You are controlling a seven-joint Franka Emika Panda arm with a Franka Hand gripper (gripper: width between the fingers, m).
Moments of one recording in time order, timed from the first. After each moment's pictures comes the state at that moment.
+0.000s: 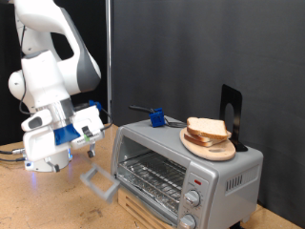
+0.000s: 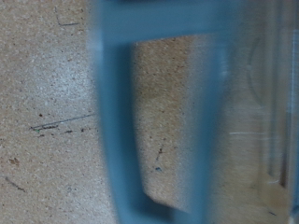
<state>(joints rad) 0.23 -0.31 -0.48 -2.74 0.34 2.75 0.39</state>
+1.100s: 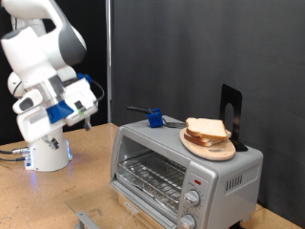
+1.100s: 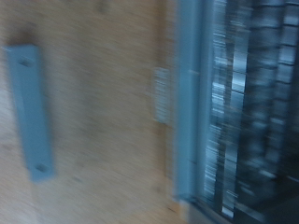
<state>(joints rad) 0.21 -0.49 -0.56 -2.66 0.42 2.37 0.31</state>
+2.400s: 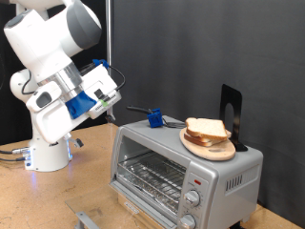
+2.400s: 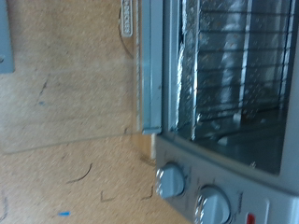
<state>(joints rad) 0.37 -0.18 -0.63 -2.32 0.54 2.23 0.24</state>
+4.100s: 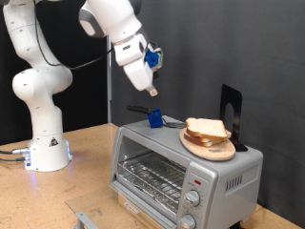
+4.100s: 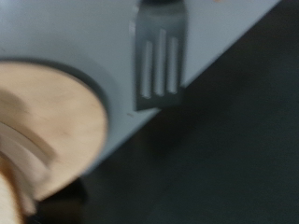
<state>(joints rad) 0.55 -0.42 -0.33 -2.37 0.48 2.19 -0.04</state>
